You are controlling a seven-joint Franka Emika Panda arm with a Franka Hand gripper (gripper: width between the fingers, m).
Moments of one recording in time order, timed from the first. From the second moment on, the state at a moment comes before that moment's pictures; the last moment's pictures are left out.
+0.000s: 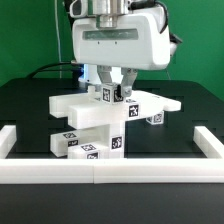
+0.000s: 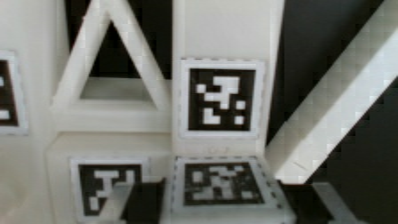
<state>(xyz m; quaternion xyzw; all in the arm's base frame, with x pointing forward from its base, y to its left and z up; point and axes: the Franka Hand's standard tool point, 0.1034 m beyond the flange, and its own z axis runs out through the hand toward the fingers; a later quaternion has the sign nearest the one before) 0.584 -0.019 0.112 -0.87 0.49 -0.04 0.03</state>
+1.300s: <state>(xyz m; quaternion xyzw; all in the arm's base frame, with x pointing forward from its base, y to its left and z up) 0.584 -0.014 0.111 -0.98 0.17 -0.05 0.01</state>
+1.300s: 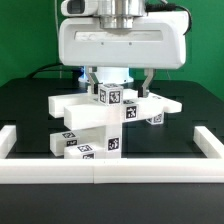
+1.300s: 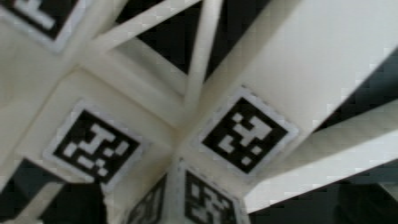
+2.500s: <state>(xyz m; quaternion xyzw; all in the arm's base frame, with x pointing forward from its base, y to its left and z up) 0.542 -0.005 0.136 -0.99 0.16 -0.05 0.04</state>
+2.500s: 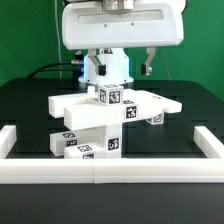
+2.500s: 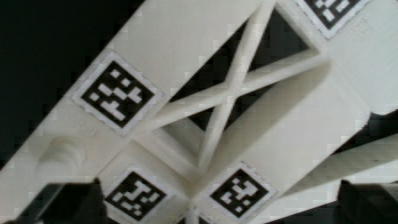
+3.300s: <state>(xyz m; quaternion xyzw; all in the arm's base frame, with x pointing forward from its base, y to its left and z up) 0.481 0.009 0.137 -0.98 0.16 -0.02 0.06</state>
